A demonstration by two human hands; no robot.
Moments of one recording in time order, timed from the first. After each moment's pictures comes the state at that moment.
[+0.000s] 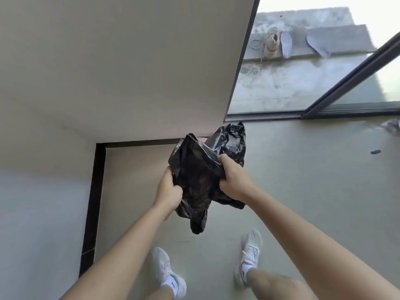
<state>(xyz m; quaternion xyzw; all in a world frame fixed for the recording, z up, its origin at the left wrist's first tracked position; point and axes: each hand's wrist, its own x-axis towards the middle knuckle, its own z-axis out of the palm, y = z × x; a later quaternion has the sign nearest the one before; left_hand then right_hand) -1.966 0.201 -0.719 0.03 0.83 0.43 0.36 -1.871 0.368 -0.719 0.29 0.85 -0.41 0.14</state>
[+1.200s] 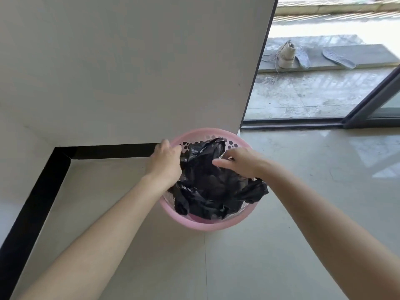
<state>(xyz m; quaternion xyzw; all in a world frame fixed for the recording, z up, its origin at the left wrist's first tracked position) -2.075 0.233 -1.048 0.34 0.93 0.07 0.06 -1.951 0.431 -1.051 0.18 0.94 -0.24 0.15</state>
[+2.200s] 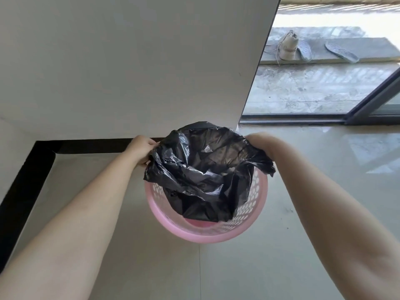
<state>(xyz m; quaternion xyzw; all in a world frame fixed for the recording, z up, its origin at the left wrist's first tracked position) -2.170 0.234 -1.101 0.11 0.88 0.32 0.32 -1.983 0.508 -1.087 0.48 0.75 -0.42 0.16</state>
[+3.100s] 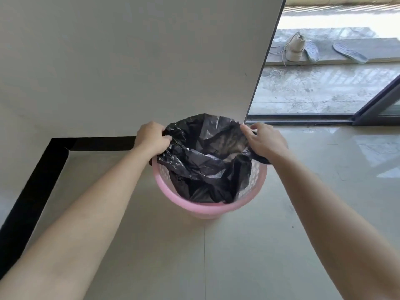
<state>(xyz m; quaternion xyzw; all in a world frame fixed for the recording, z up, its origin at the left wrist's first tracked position) -2.149 0.242 -1.062 0.24 0.95 0.17 0.12 -1.965 0.475 -1.070 0.41 0.88 -0.23 -0.02</state>
